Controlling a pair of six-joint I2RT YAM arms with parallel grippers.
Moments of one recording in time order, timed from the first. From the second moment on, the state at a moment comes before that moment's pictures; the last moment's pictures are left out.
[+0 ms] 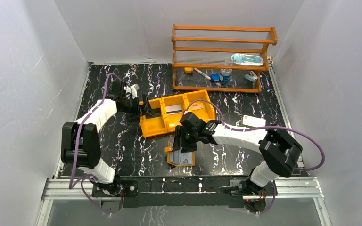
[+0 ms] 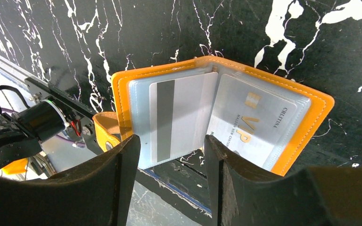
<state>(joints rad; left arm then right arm) -0.11 1.60 1.07 -0.58 0.55 -0.31 1.00 1.55 0.92 -0.35 -0.19 0.97</state>
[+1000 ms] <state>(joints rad) -0.44 1.03 0.70 -0.68 0.56 -0.55 1.00 1.60 0.84 -0.22 -0.25 1.08</state>
